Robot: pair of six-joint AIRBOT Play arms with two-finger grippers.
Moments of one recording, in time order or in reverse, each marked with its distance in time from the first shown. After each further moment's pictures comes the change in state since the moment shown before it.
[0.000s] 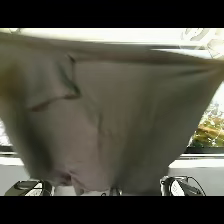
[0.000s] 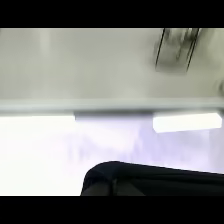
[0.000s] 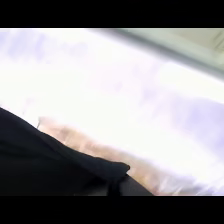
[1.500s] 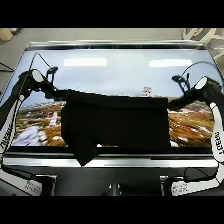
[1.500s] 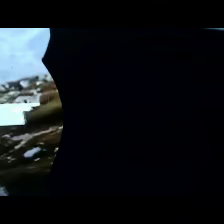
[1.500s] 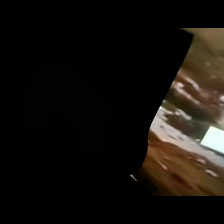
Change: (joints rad) left arm -0.004 -0.816 -0.202 -0.066 -0.018 0.087; right arm 0.180 -0.708 -0.256 -0.183 -0.167 0.043
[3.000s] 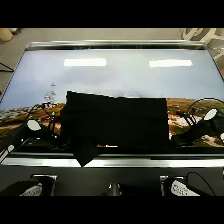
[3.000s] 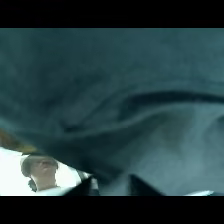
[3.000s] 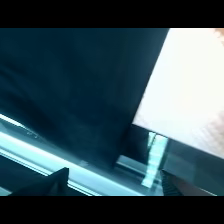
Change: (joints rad) left arm -0.005 0.541 -1.009 -0.329 0.121 0.012; right arm -0.188 0.339 -0.565 0.005 0.204 -0.026
